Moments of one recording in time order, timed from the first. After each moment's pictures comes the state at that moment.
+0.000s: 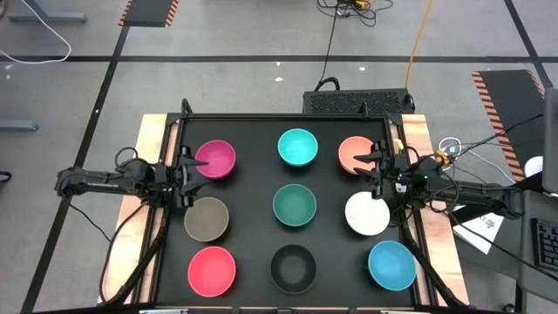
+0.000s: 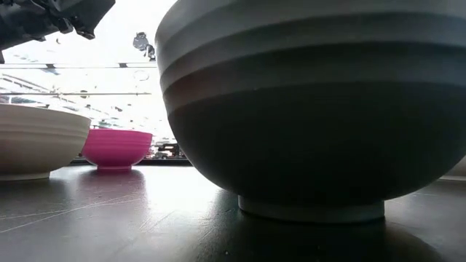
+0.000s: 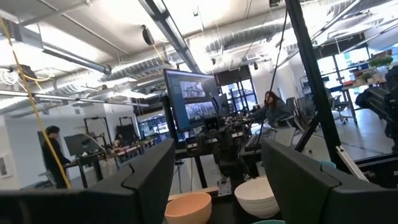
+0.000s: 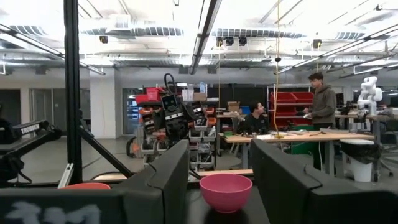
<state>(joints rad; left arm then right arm) -0.03 0.22 0.09 0.53 0.00 0.29 -0.28 0.33 0.02 0.67 -0.18 0.09</state>
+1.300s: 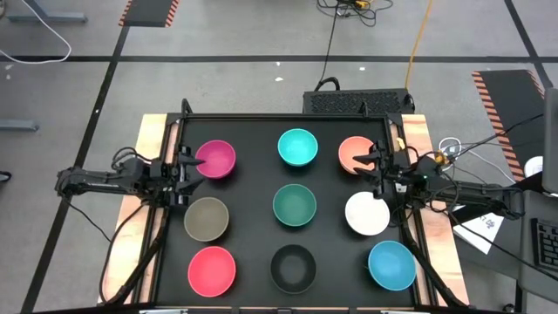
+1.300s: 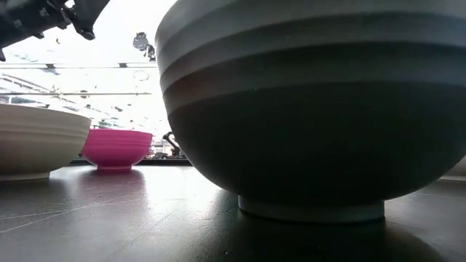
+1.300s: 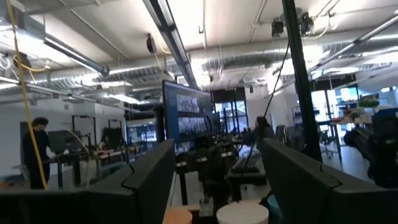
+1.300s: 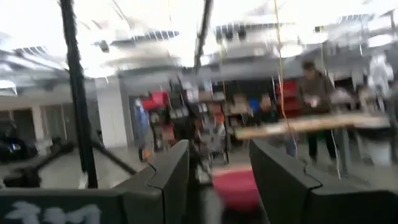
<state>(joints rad) -0.03 0.22 0.09 0.58 0.00 0.14 -0.29 0.33 0.02 0.58 -0.18 0.20</state>
